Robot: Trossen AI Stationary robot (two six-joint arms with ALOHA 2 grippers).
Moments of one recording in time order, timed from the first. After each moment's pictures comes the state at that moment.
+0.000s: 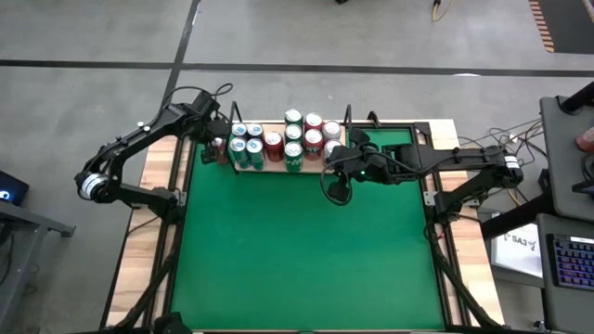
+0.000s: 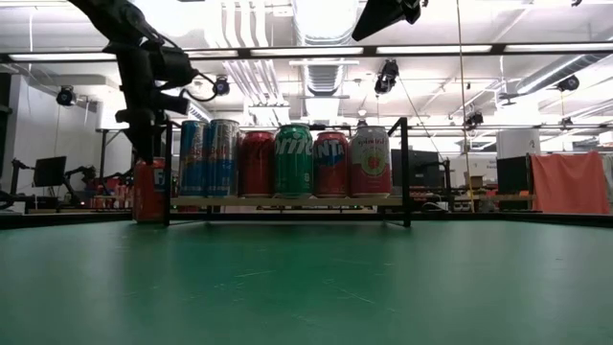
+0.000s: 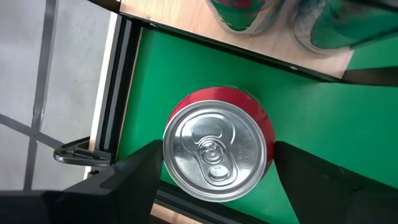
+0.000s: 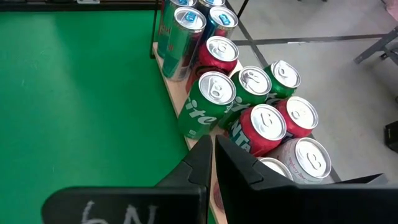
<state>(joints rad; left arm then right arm) 0.96 1.30 1.00 -0.95 -0.08 0.71 0.03 1.44 1.45 -0.73 0.46 0.08</state>
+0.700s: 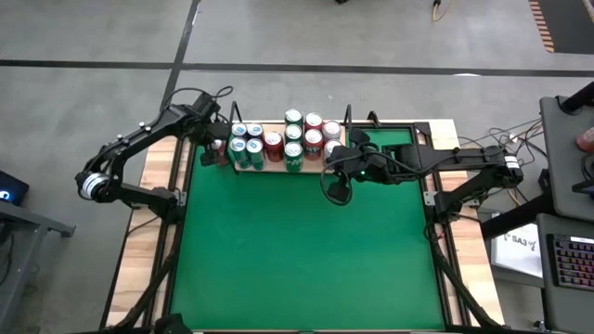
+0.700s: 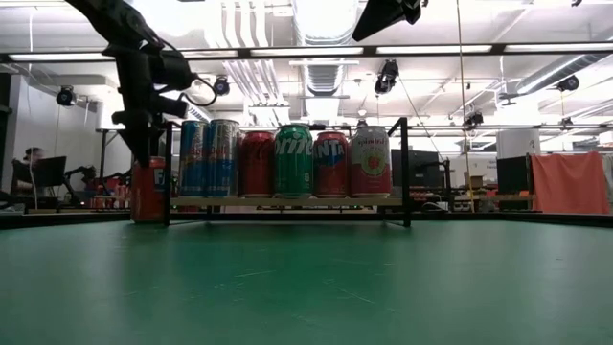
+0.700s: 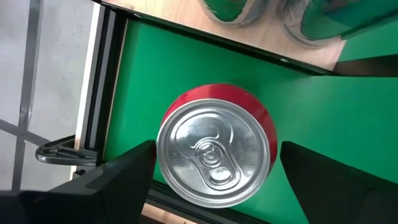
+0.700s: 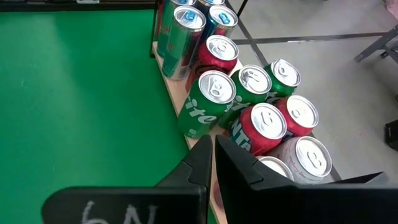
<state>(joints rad) 0.96 1.30 0.99 -0.96 -0.06 0.71 0.03 1.44 1.45 -0.74 0.46 0.08</state>
